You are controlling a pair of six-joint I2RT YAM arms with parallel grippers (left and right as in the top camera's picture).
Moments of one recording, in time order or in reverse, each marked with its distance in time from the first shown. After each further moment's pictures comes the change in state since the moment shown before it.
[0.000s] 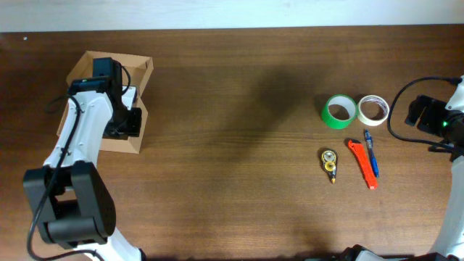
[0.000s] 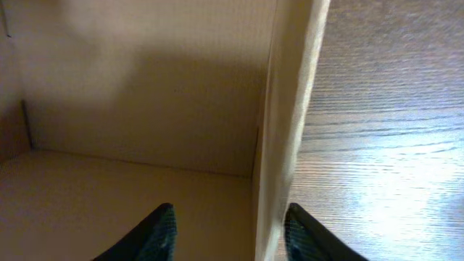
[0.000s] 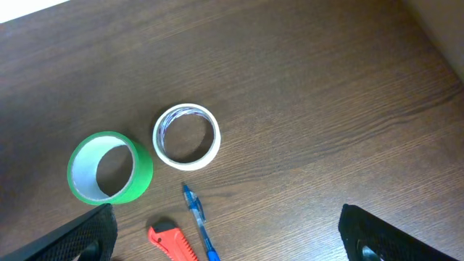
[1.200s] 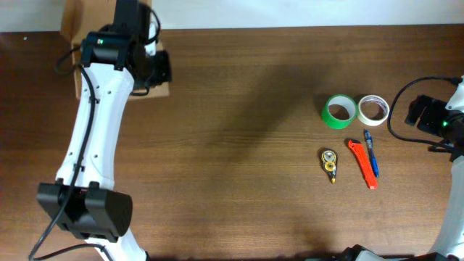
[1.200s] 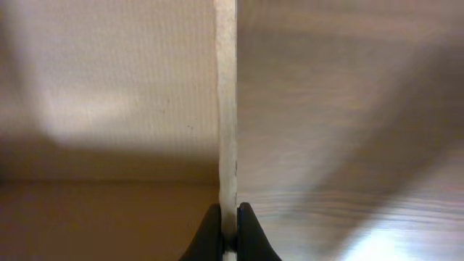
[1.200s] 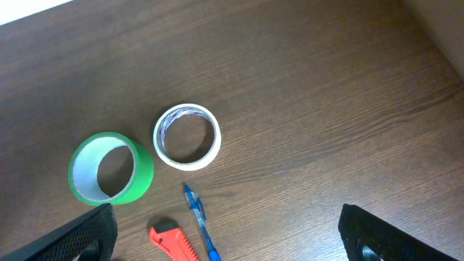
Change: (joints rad) left arm -0.244 0.039 0.599 -0.208 0.098 -0.366; right arm 0.000 0.000 0.000 0.000 0.000 0.008
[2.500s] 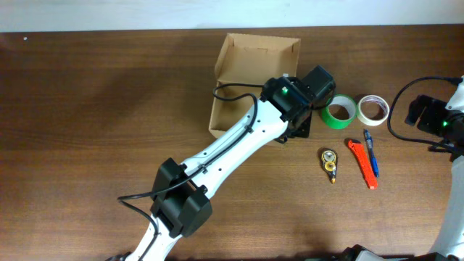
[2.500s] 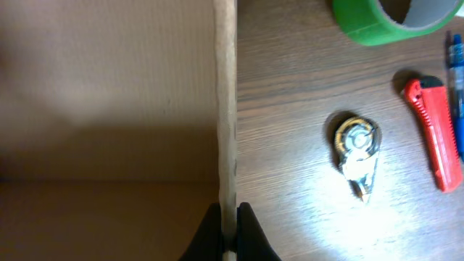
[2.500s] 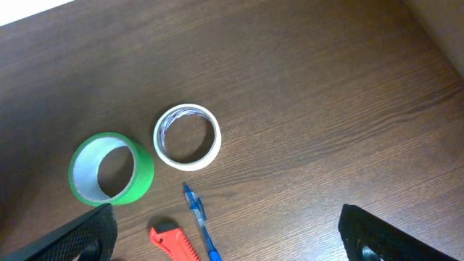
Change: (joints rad) left arm -0.718 0.328 0.180 -0.019 -0.084 -0.423; right arm 0.000 0.000 0.000 0.000 0.000 0.003
